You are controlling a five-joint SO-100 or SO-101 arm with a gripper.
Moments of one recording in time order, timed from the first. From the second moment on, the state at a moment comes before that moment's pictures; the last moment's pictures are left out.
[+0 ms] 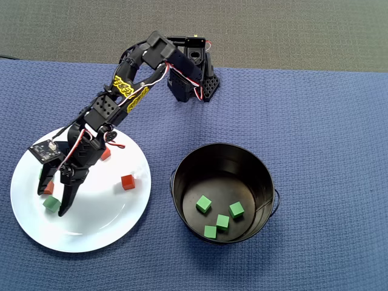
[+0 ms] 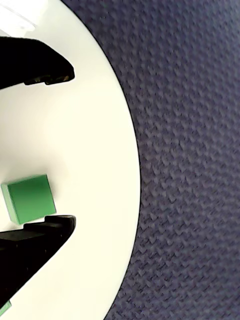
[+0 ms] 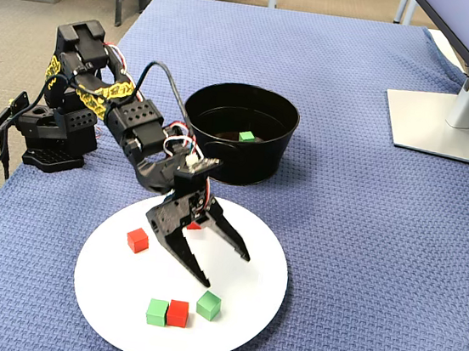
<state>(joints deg) 42.6 58.8 78.8 9.8 -90.8</state>
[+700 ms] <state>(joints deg) 44.4 50.8 70.1 21.1 -93.4</state>
